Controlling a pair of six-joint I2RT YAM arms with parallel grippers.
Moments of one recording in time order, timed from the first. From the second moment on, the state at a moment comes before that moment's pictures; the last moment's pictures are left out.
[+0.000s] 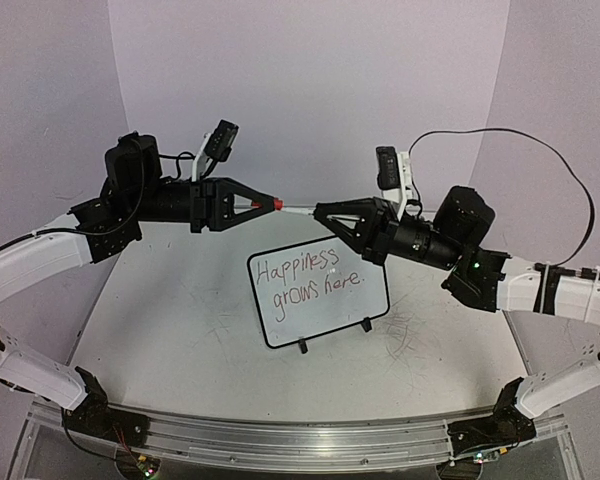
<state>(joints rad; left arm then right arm) -0.75 1.27 1.17 0.14 0.89 -0.47 0.88 1.31 0.93 0.62 -0.50 0.42</state>
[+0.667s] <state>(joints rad) -0.75 1.24 1.16 0.16 0.88 -0.47 0.88 1.25 0.90 0.65 -0.49 0.43</state>
